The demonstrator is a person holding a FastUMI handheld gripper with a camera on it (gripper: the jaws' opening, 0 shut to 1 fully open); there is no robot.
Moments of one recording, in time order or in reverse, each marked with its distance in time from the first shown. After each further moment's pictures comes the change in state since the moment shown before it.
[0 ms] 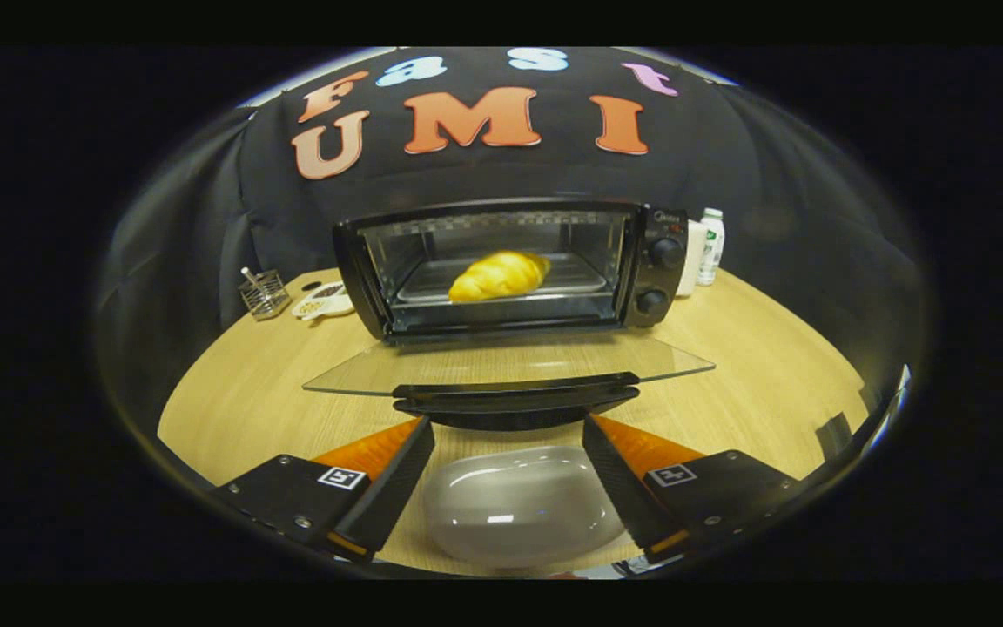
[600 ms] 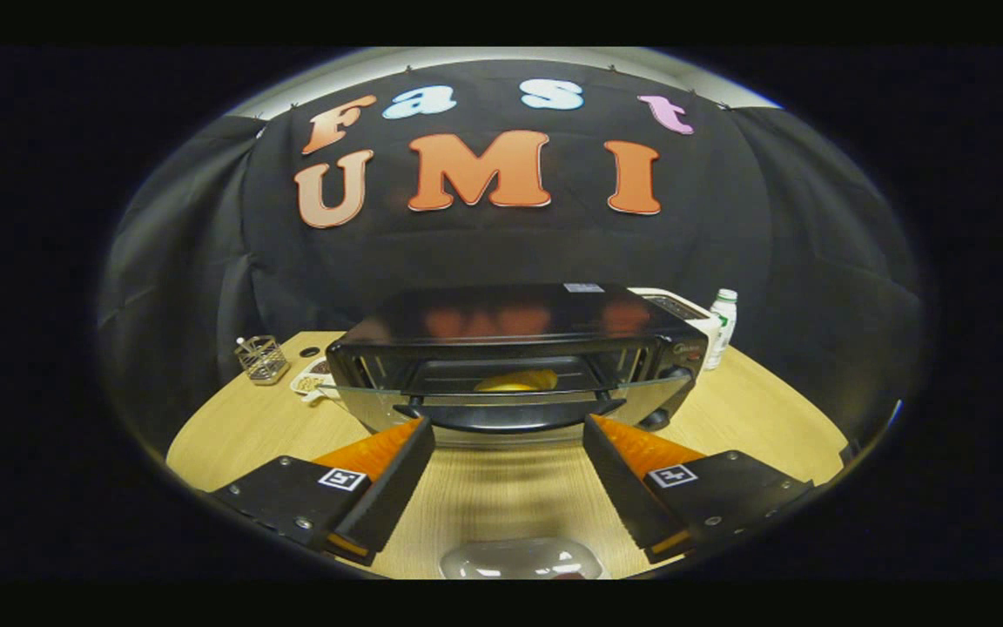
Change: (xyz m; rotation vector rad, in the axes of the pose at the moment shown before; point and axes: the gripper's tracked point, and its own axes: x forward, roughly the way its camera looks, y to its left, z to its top) arm 0.035 0.006 0.124 -0.034 -0.197 -0.006
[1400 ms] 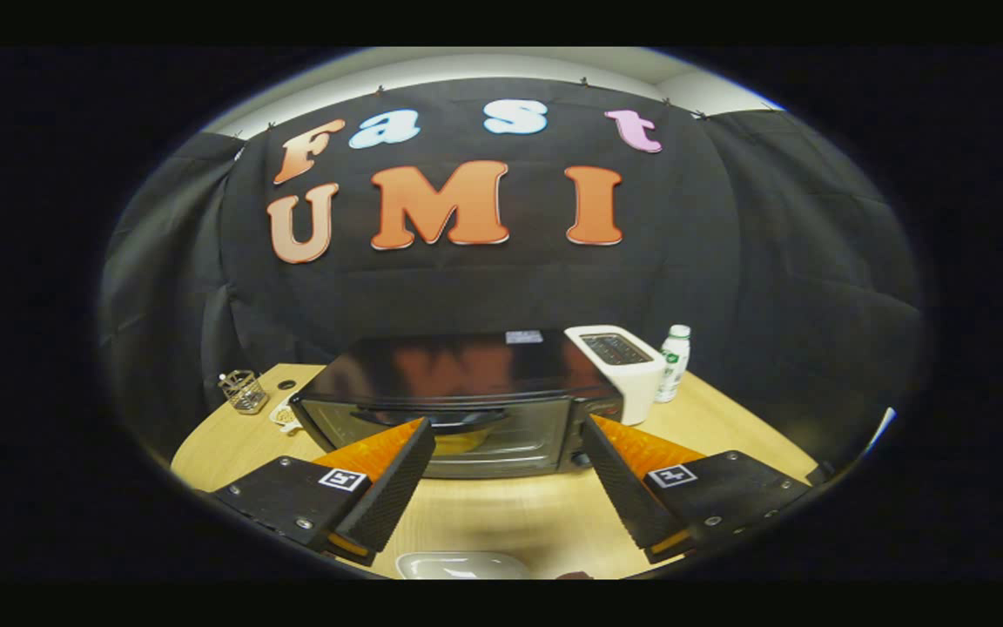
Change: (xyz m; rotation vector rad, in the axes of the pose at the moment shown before) arm -0.042 -0.091 0.069 0.035 -0.116 -0.068
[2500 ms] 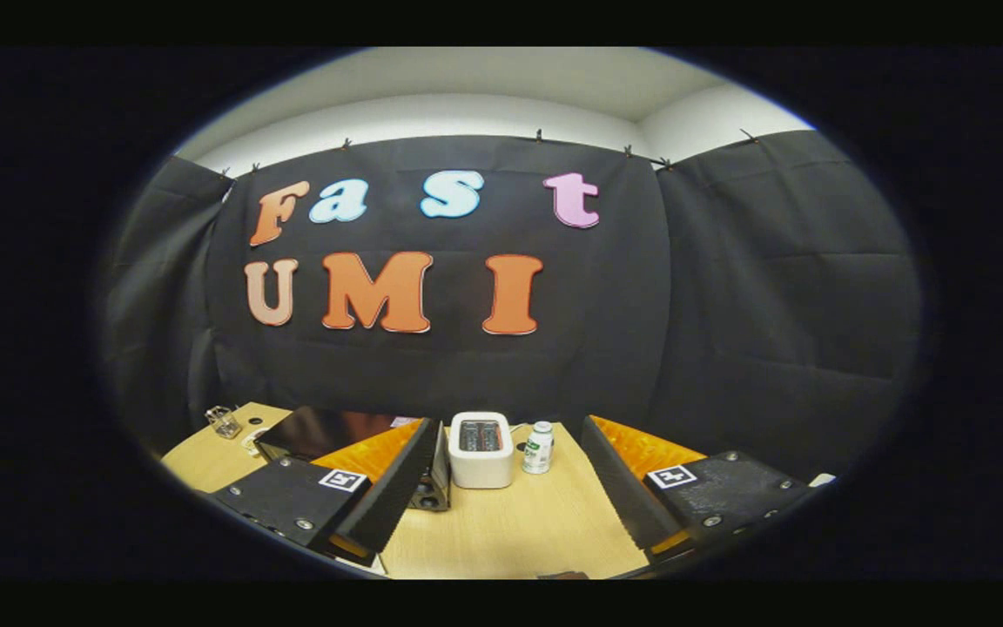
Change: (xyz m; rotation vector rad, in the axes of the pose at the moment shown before) arm -0.084 -0.182 0.149 -0.055 -0.186 -0.034
